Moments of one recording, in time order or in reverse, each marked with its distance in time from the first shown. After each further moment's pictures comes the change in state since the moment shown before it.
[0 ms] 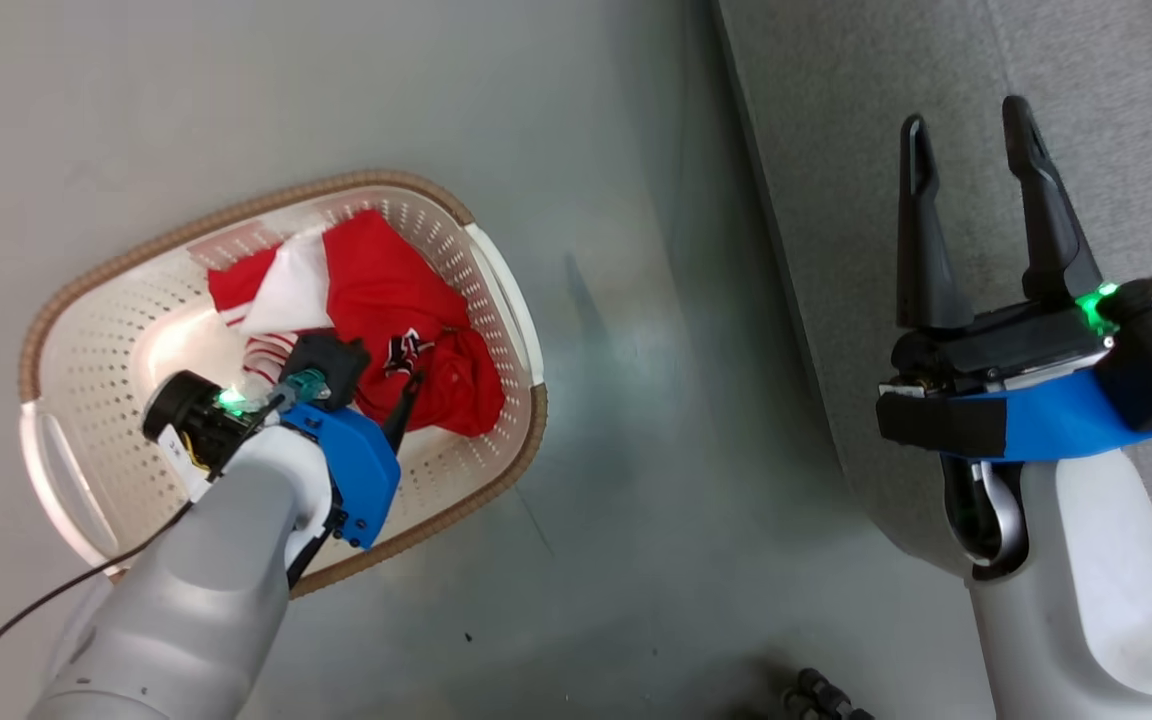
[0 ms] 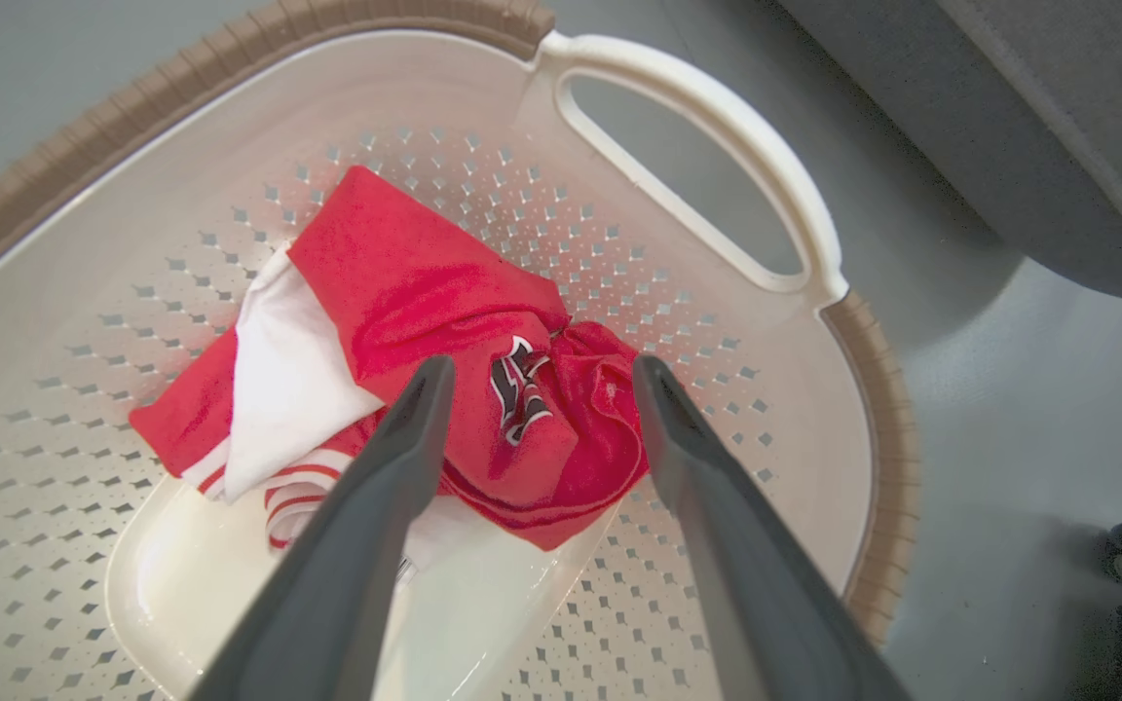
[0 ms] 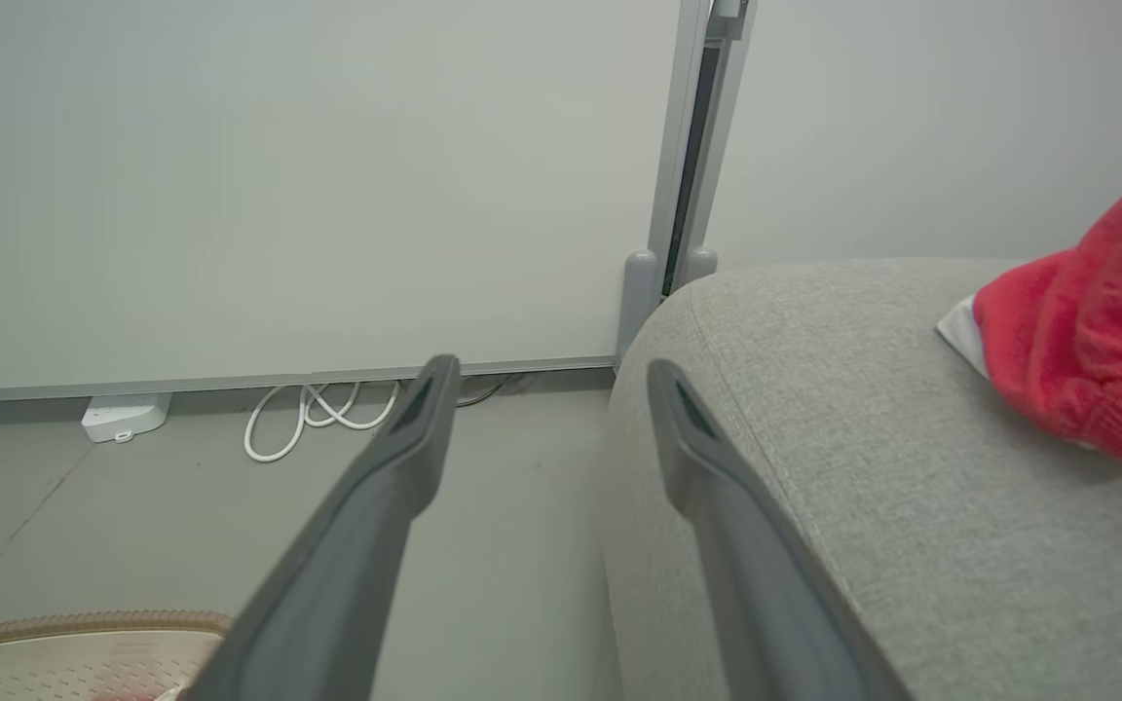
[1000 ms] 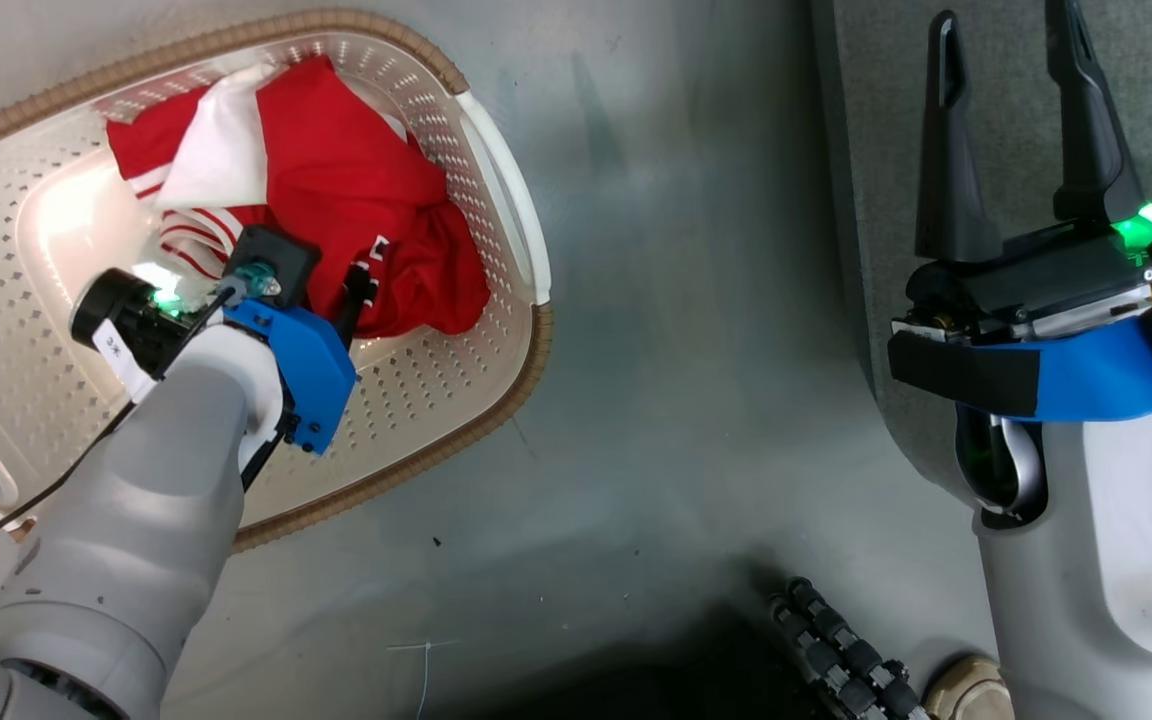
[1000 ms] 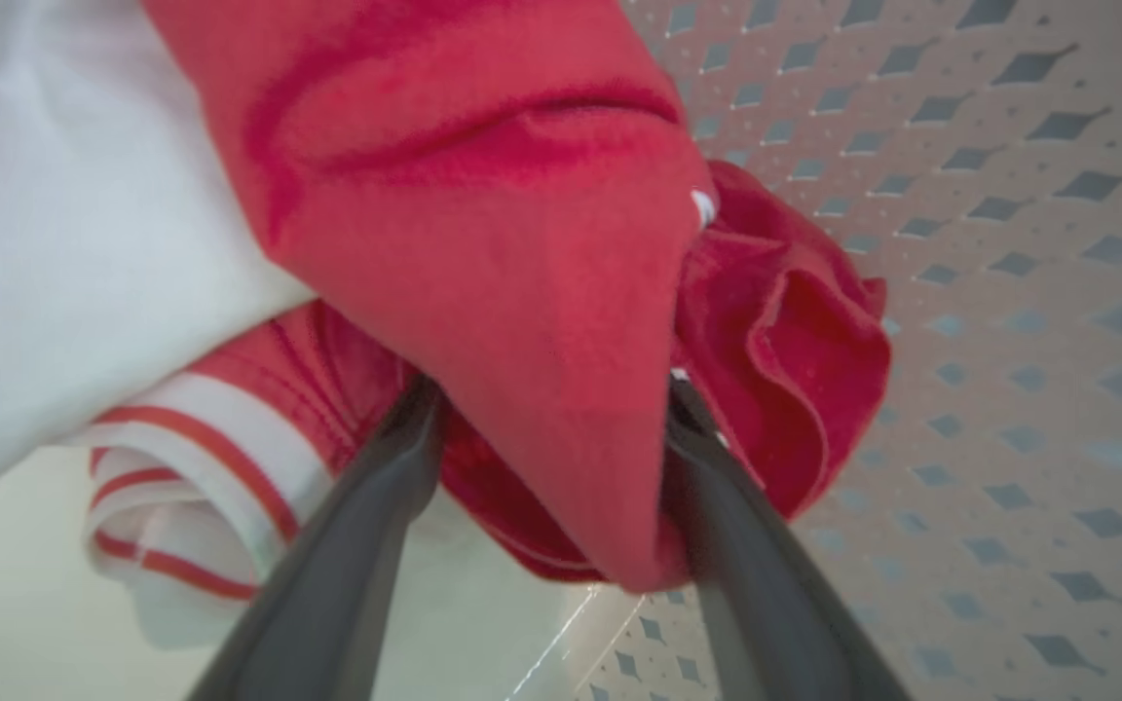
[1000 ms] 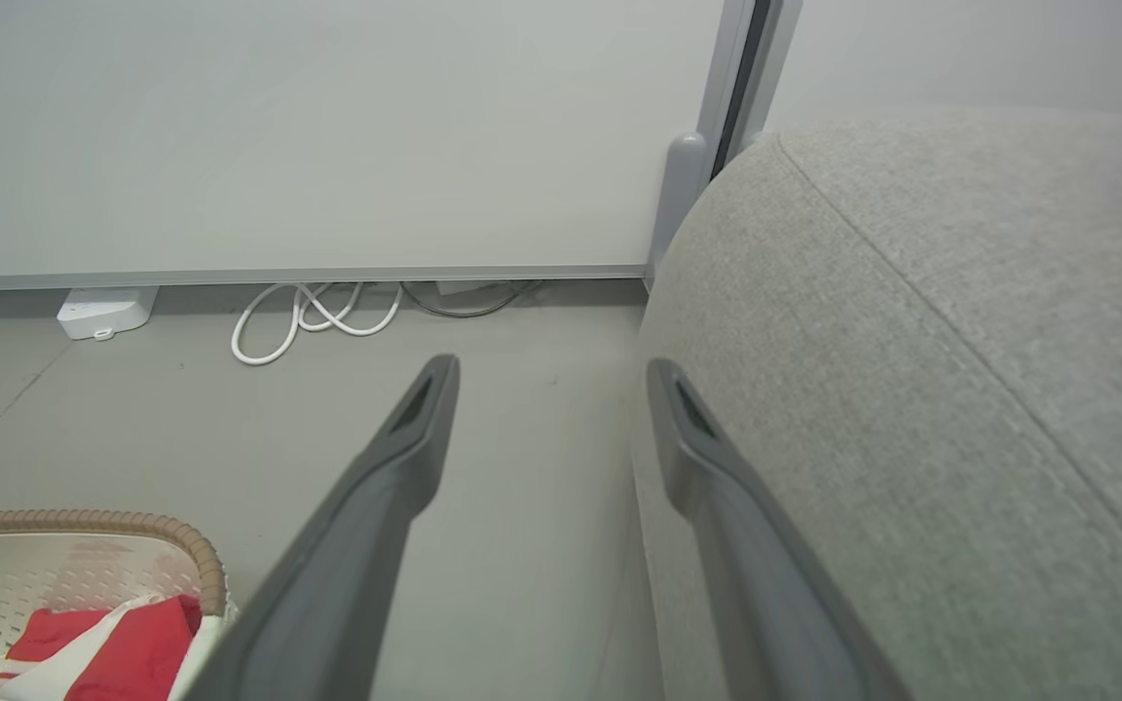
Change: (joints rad) left arm -0.182 0.021 -0.100 0.117 -0.067 0.000 0.014; right arm -0.096 0.001 0.011 -0.061 -0.001 0.000 0.000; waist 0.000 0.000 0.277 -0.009
